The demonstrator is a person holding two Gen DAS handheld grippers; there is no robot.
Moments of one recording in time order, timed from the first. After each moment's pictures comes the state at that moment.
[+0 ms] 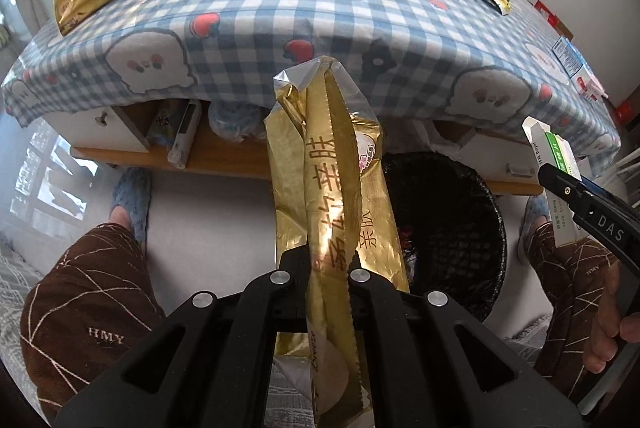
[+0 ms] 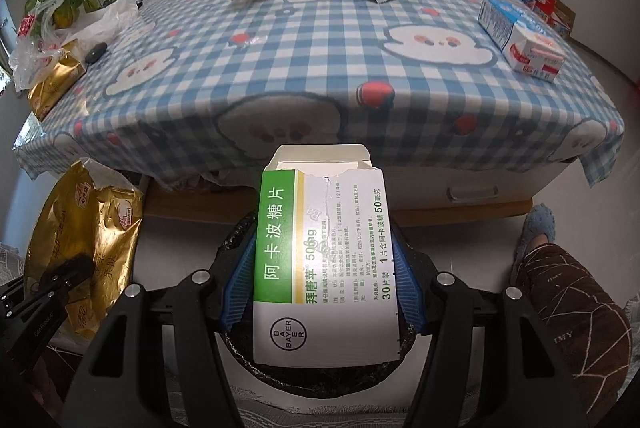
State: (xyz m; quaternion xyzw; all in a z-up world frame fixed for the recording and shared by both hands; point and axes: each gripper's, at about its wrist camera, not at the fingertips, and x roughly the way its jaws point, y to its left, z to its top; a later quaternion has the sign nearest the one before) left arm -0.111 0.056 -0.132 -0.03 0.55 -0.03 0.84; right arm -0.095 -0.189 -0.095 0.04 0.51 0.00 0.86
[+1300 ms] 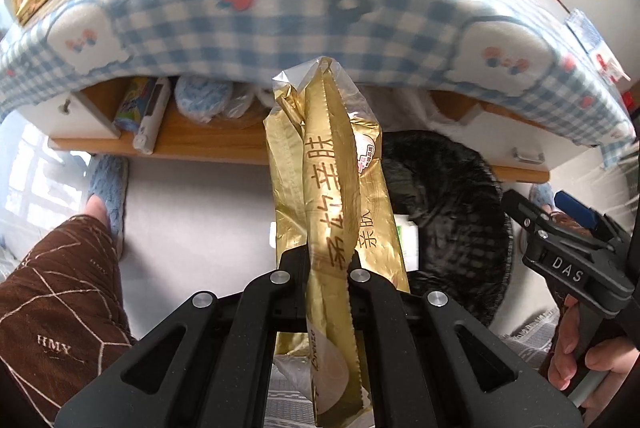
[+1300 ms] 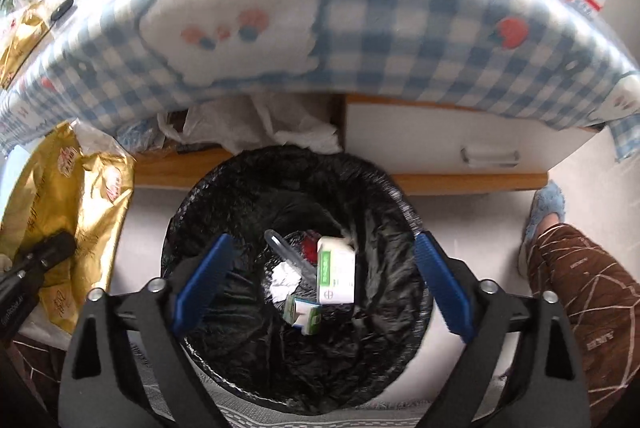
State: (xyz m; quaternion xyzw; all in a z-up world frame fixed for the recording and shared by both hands) left arm -0.089 0.015 -0.175 -0.03 0.58 -0.05 0.82; right arm -0.083 -0.206 -0.158 0.02 0.55 -0.02 0.84
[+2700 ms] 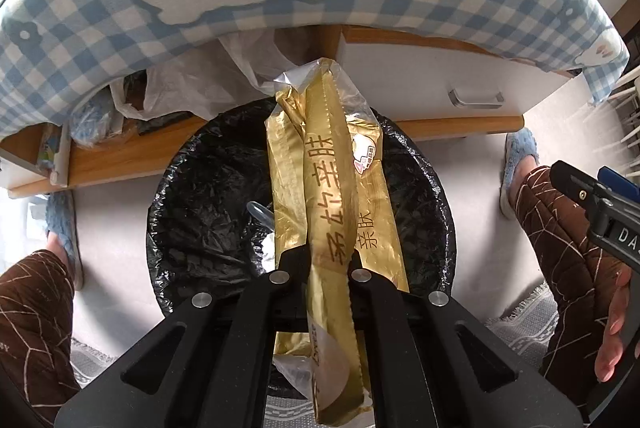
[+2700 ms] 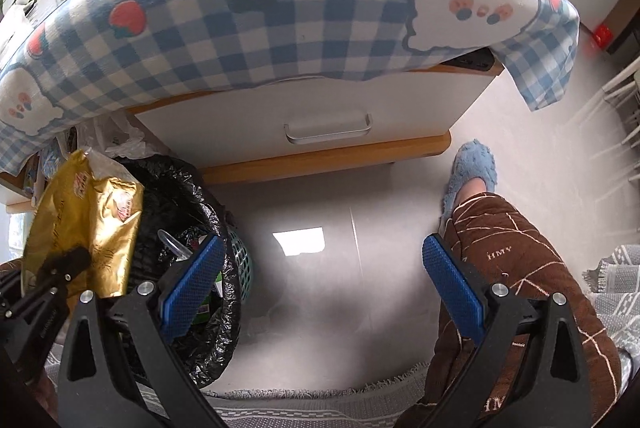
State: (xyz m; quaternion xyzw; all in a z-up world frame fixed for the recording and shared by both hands) left arm -0.071 -0.147 -0.229 0.04 0.60 -0.11 0.79; right arm -0.093 -0.370 -0.170 0.04 0.58 -0.12 0.81
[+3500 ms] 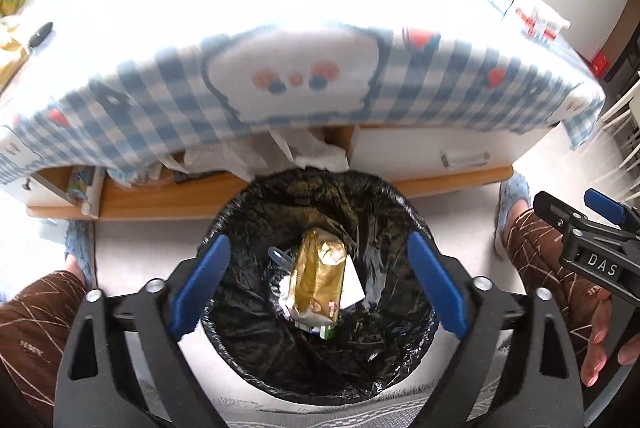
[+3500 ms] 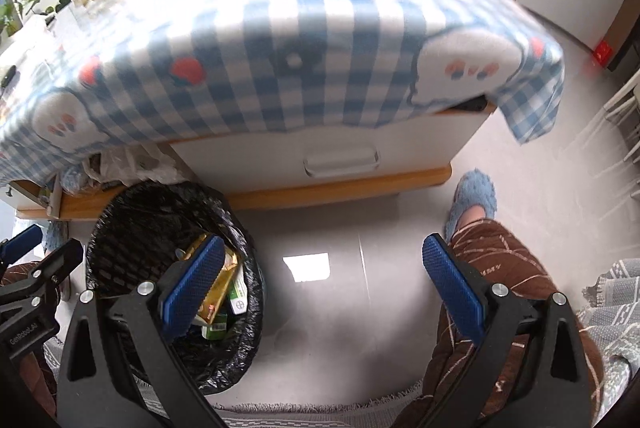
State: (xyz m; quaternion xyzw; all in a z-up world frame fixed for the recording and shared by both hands) left arm -0.079 -0.121 -0.154 0.02 0.52 -0.10 0.85; right arm -0.104 -0.352 -0.119 0.02 0.52 -0.10 0.85
